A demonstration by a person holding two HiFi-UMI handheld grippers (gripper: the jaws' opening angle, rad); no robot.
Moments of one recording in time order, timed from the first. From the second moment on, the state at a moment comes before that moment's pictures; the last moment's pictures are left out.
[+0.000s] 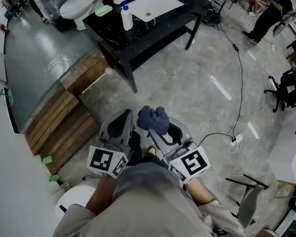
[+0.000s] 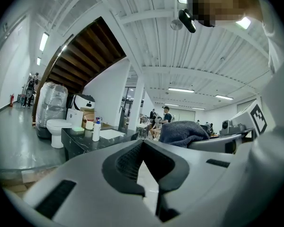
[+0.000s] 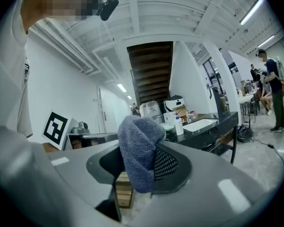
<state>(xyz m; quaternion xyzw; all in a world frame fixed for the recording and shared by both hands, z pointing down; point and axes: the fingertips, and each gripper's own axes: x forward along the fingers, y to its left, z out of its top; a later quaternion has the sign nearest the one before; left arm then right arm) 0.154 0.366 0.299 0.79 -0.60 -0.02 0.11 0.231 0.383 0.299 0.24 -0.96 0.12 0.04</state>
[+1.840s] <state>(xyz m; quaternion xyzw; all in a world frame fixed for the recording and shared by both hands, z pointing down) -0.046 0.159 0.286 0.82 -0.57 -0.05 0.10 0.031 0.176 0.290 0.25 -0.96 0.09 0.08</state>
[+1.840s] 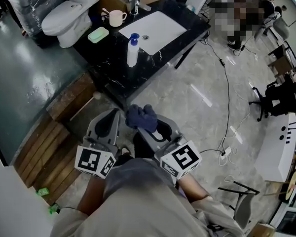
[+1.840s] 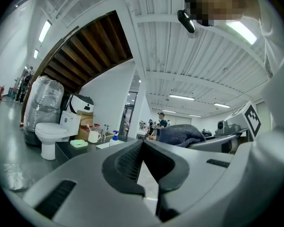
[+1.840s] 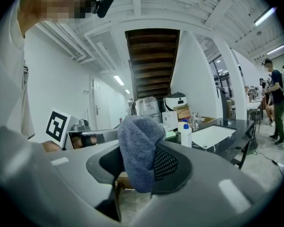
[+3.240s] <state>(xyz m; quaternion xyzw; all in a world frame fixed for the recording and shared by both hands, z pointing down) -0.015 -0.104 0.321 0.80 -0.59 0.03 0.11 0.056 -0.089 0.325 0.22 -0.96 0.16 0.07</state>
